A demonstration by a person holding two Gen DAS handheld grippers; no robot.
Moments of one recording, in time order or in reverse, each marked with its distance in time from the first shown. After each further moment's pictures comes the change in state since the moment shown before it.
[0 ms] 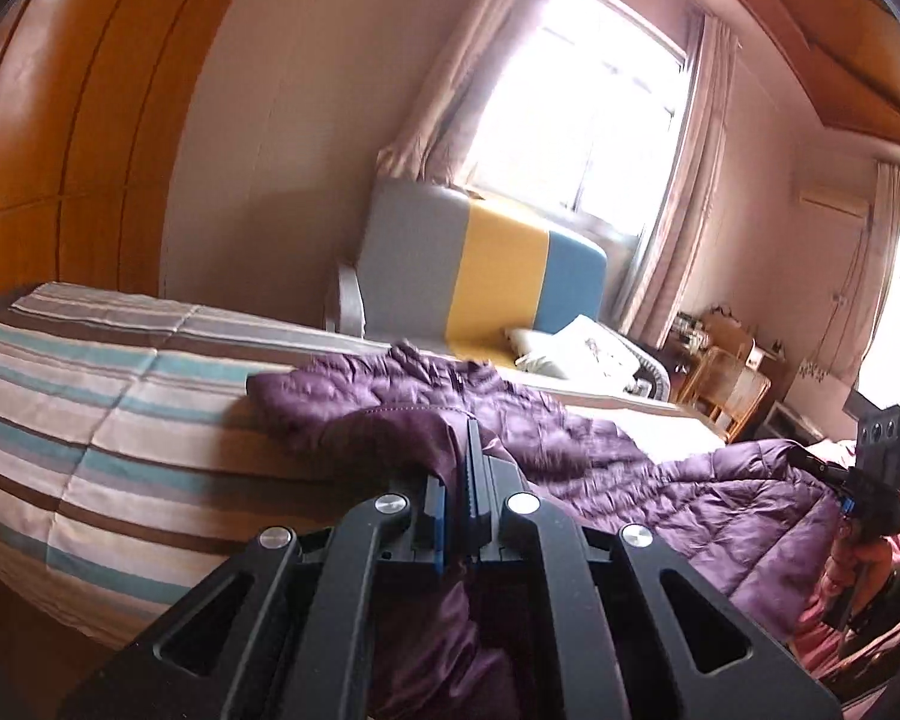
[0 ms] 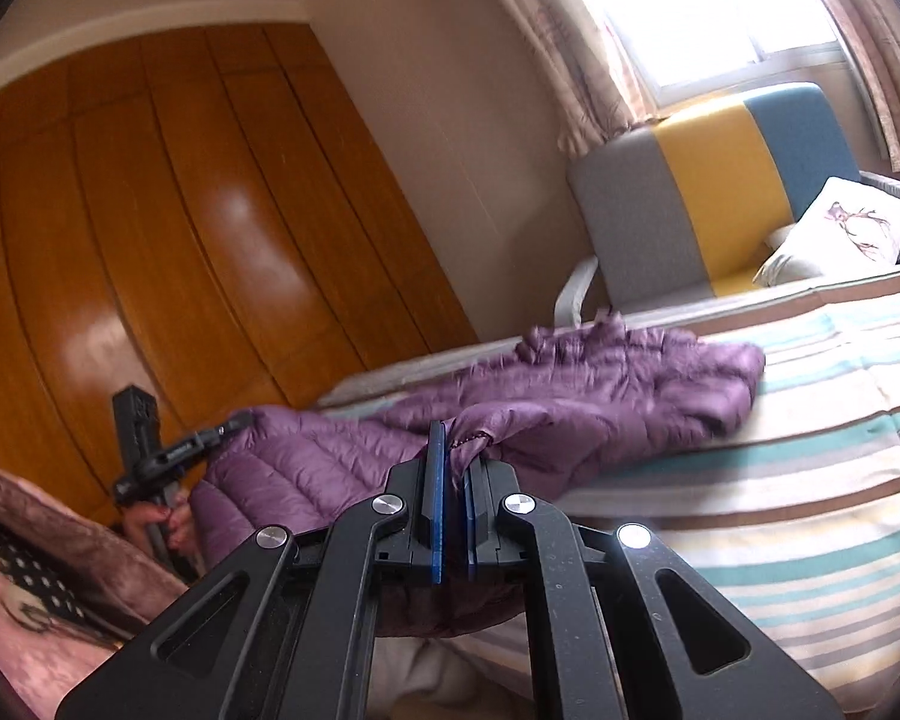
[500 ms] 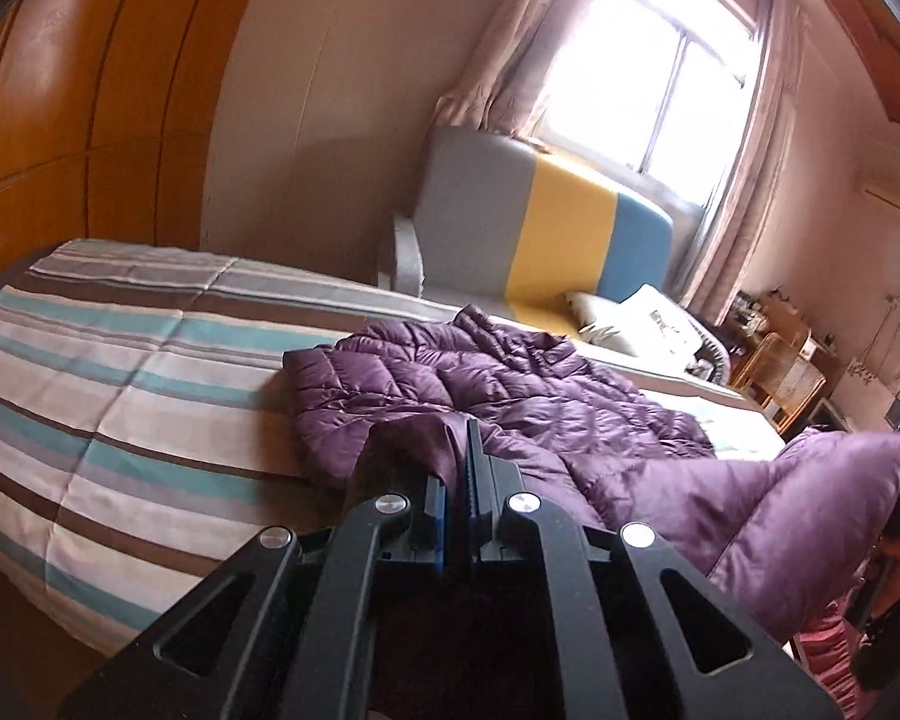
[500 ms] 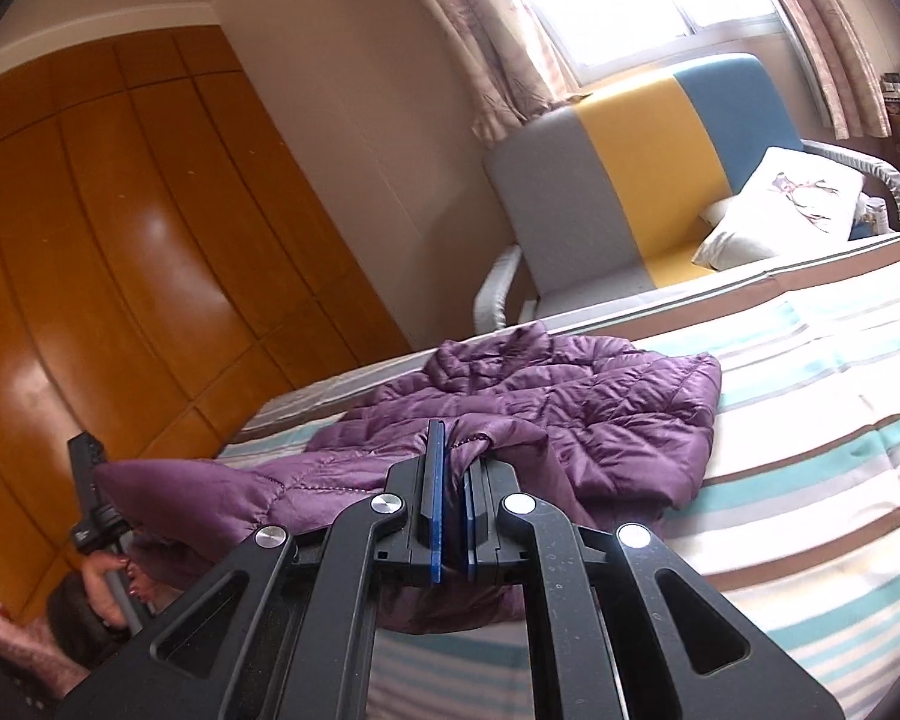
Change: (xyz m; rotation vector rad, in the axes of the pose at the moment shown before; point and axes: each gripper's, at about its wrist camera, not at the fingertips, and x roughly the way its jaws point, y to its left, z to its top) left arm 0.084 0.037 0.010 -0.055 0.143 0.128; right arm 0.073 -0.062 0.038 0.088 0.035 -0.179
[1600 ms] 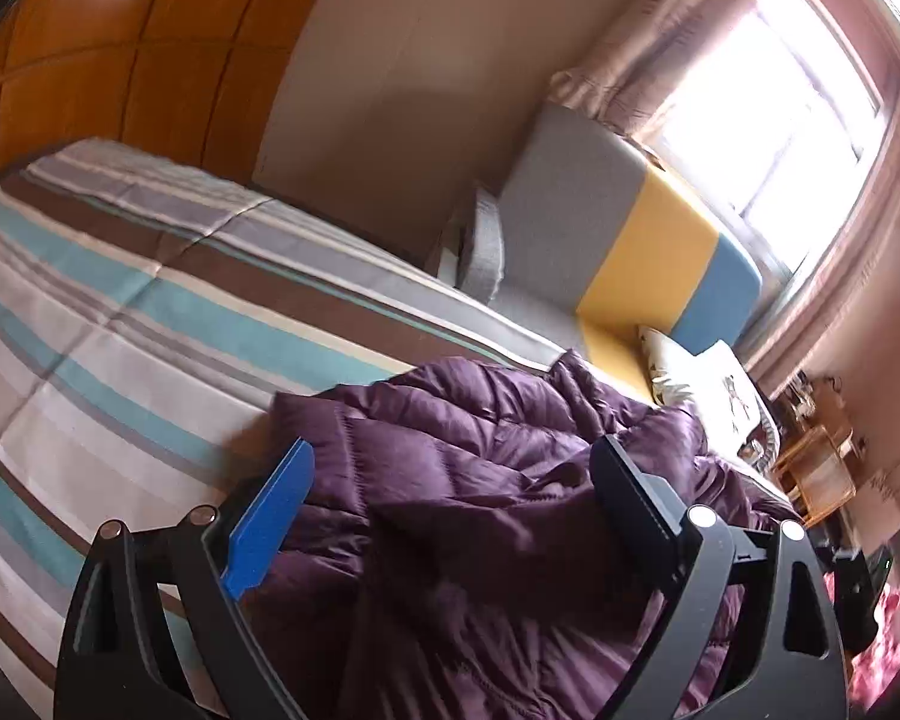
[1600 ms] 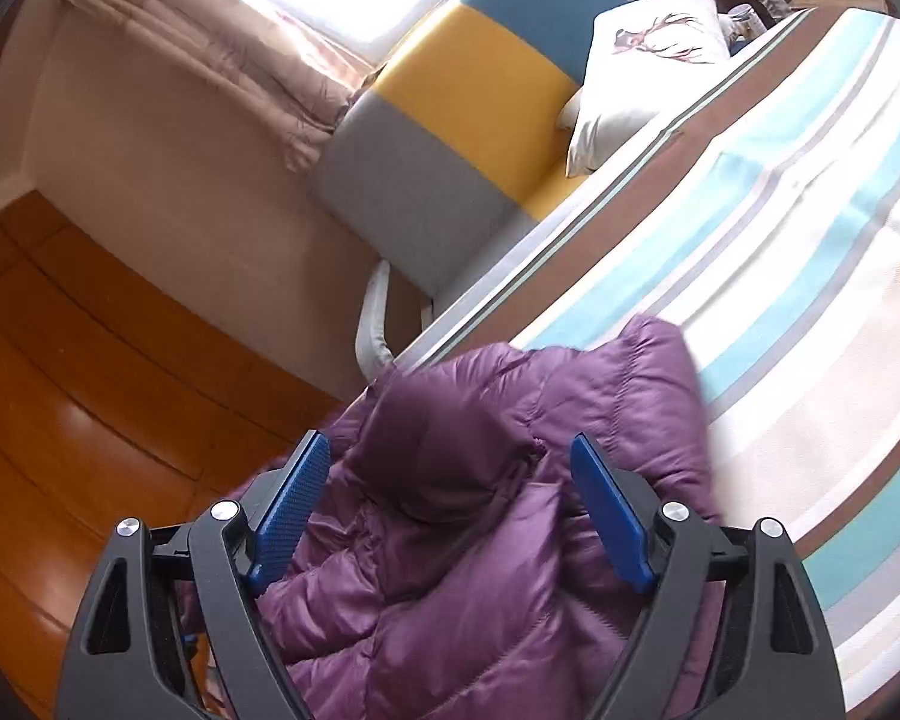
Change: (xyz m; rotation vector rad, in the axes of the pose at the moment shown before) left arm 0.162 0.053 0.053 -0.270 0.067 0.115; right arm 0.130 -0.127 0.013 0.491 -0.028 -0.123
